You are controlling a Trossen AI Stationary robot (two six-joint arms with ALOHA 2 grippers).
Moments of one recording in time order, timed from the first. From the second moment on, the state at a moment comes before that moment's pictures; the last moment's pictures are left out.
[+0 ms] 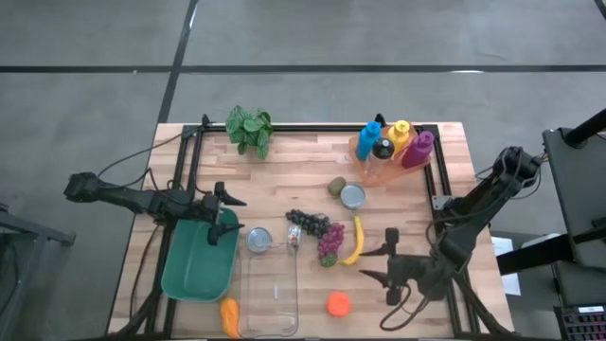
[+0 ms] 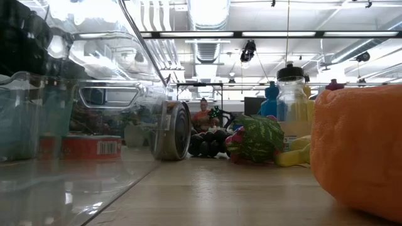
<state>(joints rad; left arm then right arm) -0.19 0.27 0.00 0.04 -0.16 -0.13 0.87 1.33 0.78 -0.05 0.89 0.22</state>
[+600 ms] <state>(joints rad) -0.19 0.27 0.00 0.04 -0.16 -0.13 0.81 1.33 0.78 0.01 0.76 0.33</state>
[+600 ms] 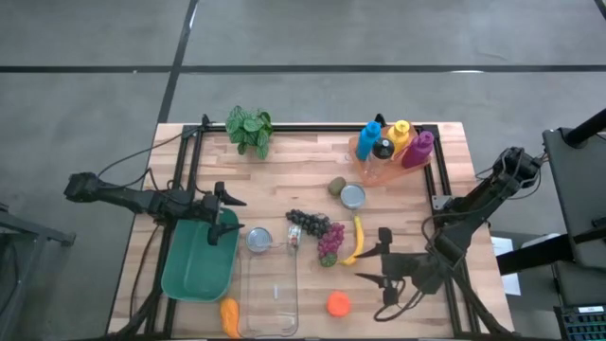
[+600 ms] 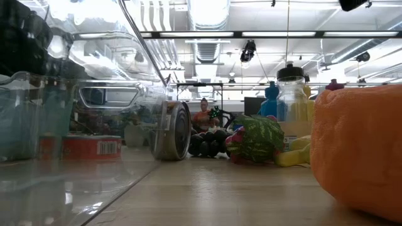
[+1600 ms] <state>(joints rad) -0.19 0.27 0.00 0.04 -0.16 -0.13 0.79 1.54 0.79 0.01 0.59 0.65</state>
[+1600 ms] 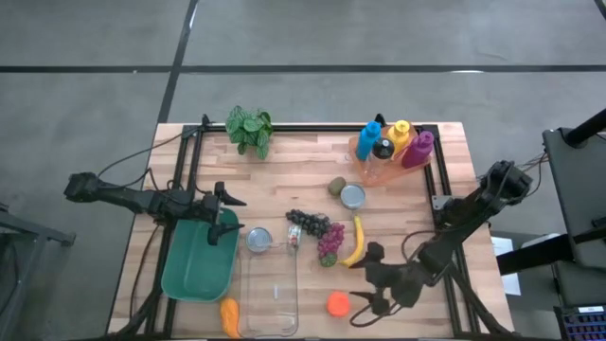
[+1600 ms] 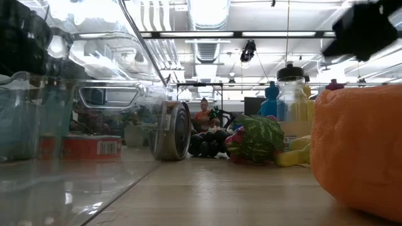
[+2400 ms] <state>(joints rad) -0.19 0.27 0.00 0.04 -0.16 -0.13 0.81 1.66 1.07 -0.28 0.38 0.63</state>
